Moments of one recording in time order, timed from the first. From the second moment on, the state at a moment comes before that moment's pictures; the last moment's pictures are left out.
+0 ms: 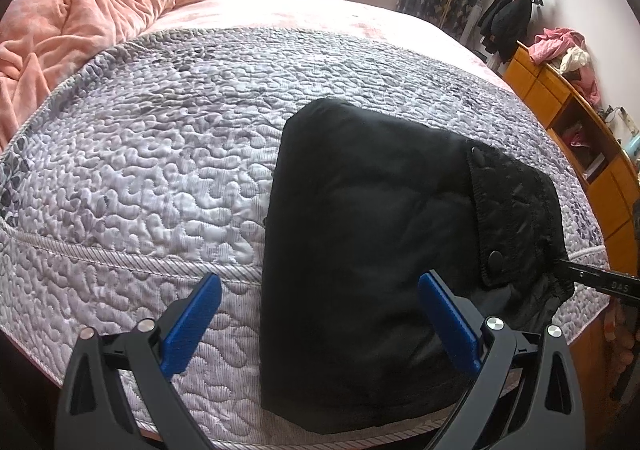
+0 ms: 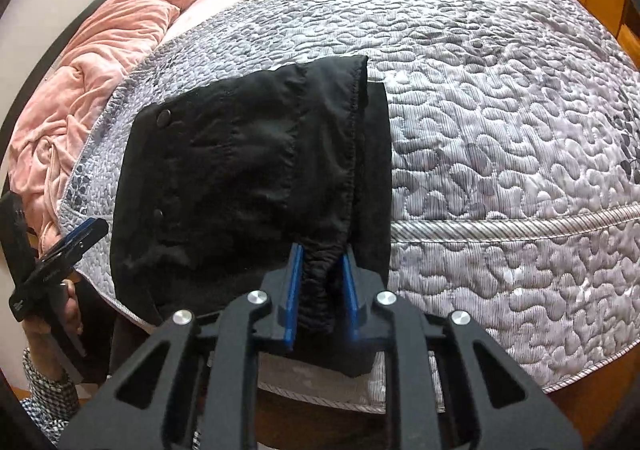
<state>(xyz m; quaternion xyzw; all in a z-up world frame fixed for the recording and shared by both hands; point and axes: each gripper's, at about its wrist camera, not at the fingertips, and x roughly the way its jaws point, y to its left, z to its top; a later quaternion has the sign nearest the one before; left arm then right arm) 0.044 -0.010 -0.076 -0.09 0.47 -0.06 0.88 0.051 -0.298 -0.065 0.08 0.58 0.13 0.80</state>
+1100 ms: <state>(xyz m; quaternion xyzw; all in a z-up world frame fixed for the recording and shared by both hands) 0.050 0.027 -0.109 -0.19 0.53 -0.13 0.81 0.023 -0.322 -0.063 0.13 0.58 0.15 0.79</state>
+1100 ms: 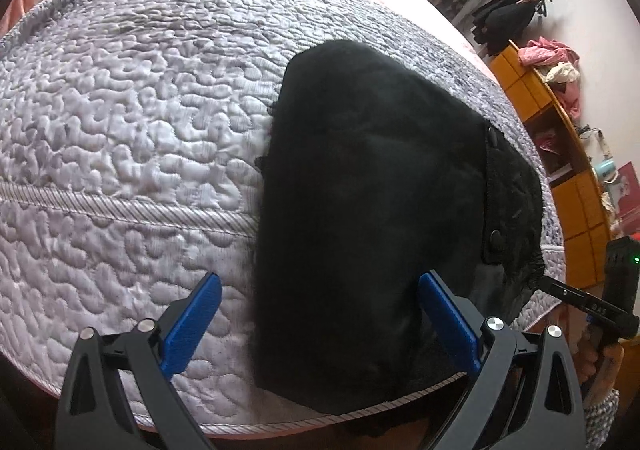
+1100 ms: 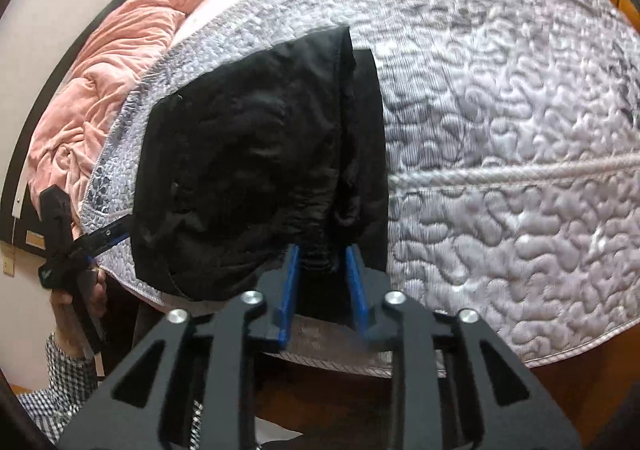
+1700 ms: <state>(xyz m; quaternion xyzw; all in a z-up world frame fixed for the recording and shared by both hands) 0.067 0.052 -0.158 -0.30 0.59 -0.25 0.71 0.032 -0.376 -0.102 0.30 0.57 0.21 0.73</state>
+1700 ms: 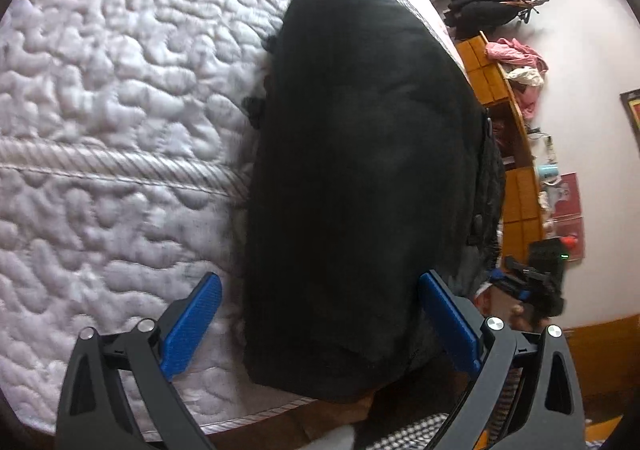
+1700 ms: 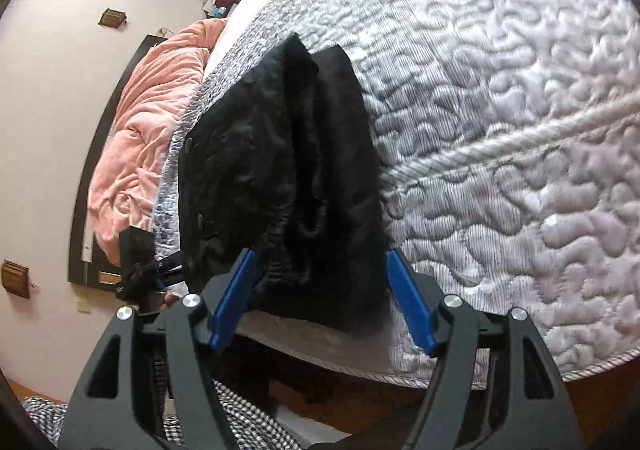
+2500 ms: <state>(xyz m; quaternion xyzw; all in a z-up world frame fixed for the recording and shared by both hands) 0.077 0.051 -0.182 -0.37 0.61 -0.29 0.64 0.056 -0.366 -0.151 0.38 0.58 0.26 0.67</state>
